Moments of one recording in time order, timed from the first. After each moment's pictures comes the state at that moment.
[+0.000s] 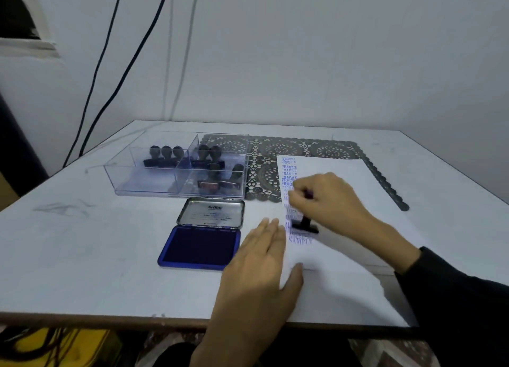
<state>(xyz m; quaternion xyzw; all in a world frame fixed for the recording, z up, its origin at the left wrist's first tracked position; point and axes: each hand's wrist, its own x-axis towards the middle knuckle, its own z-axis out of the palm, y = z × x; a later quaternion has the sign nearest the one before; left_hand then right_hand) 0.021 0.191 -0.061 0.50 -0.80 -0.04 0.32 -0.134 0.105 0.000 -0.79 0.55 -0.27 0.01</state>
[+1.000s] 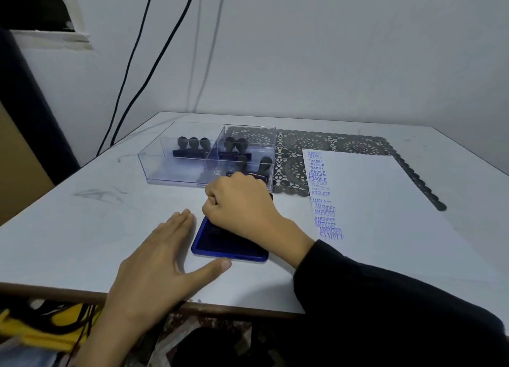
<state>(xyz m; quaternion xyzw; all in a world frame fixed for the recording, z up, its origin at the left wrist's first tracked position) 0.157 0.203 -0.040 0.70 -0.67 -0.13 0.21 0.026 0.108 -0.007 -0.87 0.44 -0.23 -0.02</state>
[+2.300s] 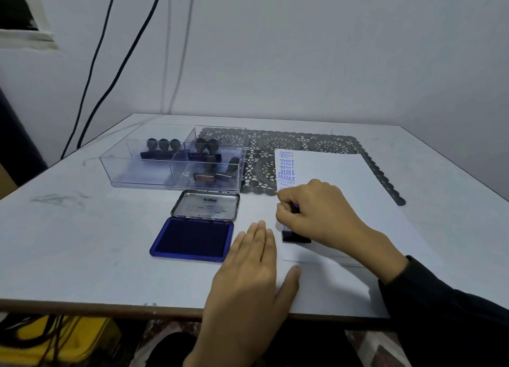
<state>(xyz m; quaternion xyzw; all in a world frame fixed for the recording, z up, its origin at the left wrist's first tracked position) 0.016 0.199 -0.079 0.54 -0.80 0.02 0.25 -0.129 0.122 -0.010 -0.84 0.50 -0.19 -0.05</state>
